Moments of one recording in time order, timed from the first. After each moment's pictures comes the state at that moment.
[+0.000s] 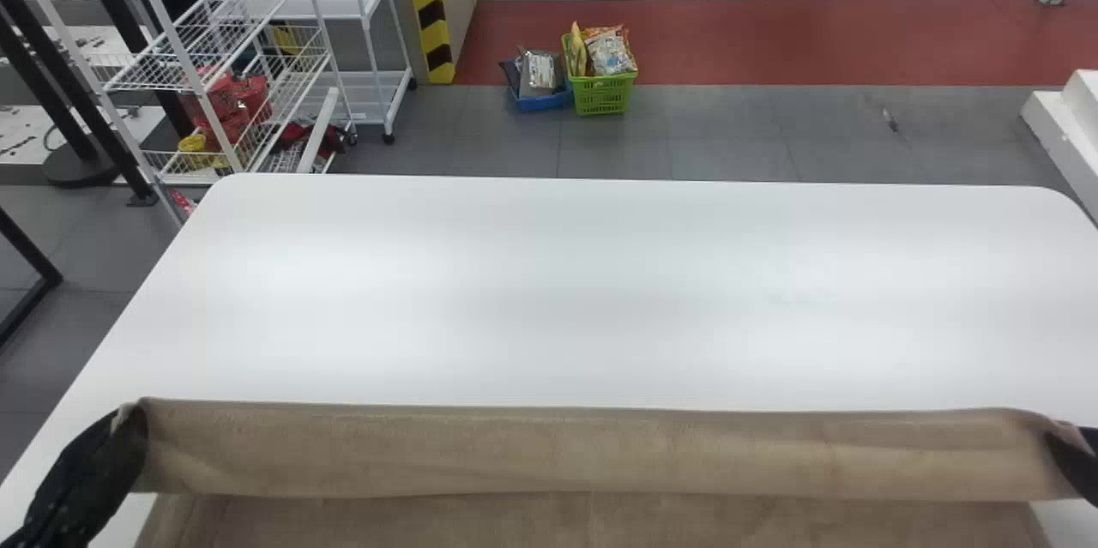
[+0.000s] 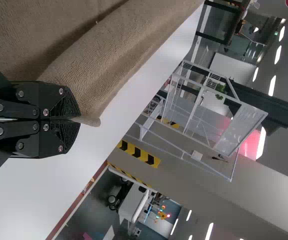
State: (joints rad) left arm 0.60 0.06 0.55 -1.64 0.46 -0.43 -0.77; right arm 0.31 -0.18 -0.65 -1.42 -0.05 -0.68 1.27
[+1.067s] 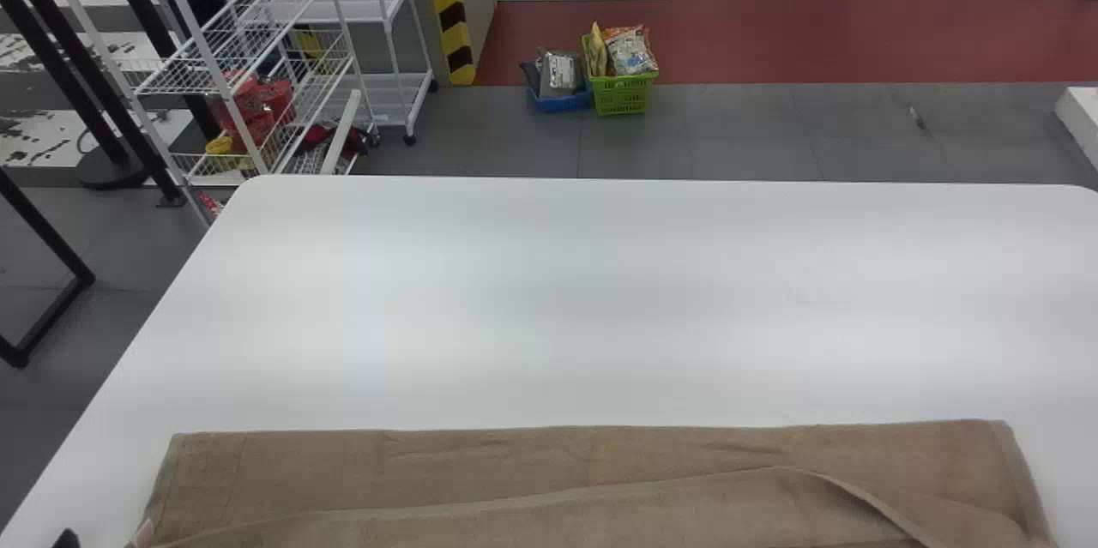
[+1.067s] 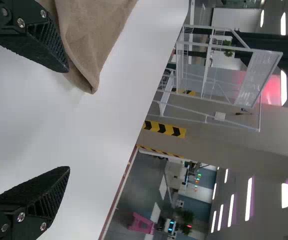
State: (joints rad) left arm 0.64 0.09 0.74 -1.55 0.50 -0.35 -0.78; right arm 0.39 -0.18 -0.78 -1.55 -0.18 -0.25 1.28
